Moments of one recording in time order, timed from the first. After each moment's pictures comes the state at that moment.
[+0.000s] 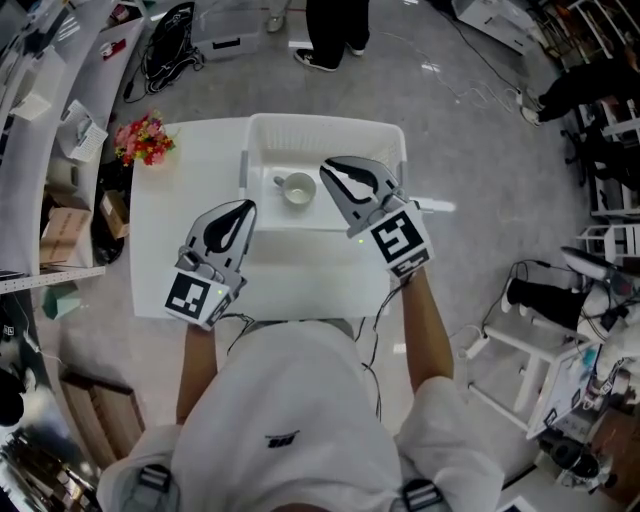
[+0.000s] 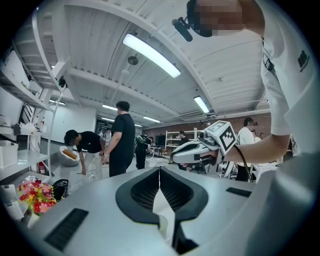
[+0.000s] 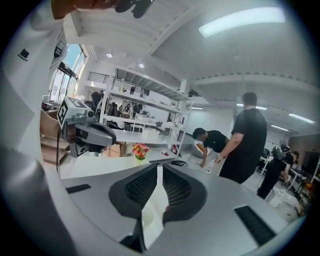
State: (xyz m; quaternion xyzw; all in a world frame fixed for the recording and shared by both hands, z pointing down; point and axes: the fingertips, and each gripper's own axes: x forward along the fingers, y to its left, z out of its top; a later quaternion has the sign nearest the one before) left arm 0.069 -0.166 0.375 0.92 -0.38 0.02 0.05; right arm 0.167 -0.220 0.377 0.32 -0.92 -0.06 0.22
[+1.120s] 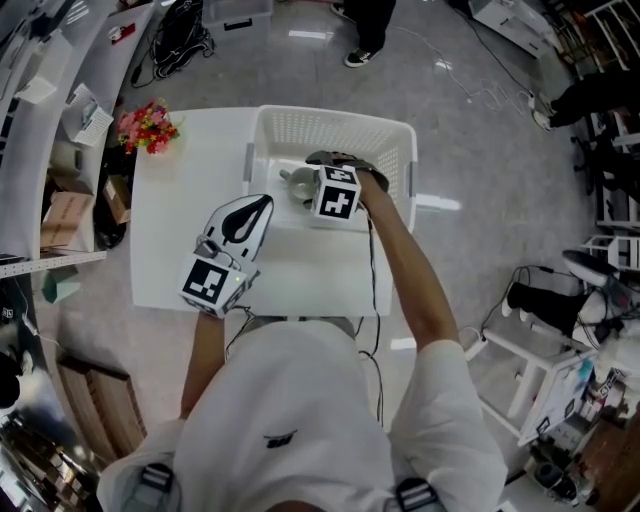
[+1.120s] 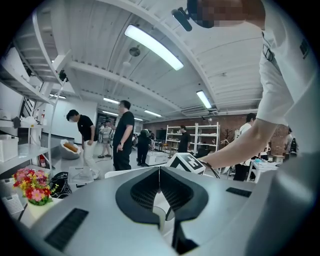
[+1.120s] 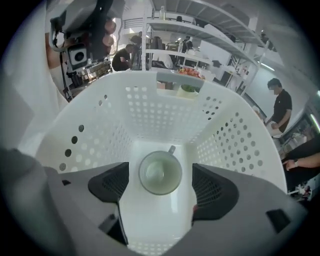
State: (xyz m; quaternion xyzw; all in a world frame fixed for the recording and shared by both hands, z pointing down) left arm 0.089 -0.177 0.416 0.92 -0.38 0.05 0.08; right arm 0.145 -0.230 0.617 0.03 -0.83 -0.04 0.56
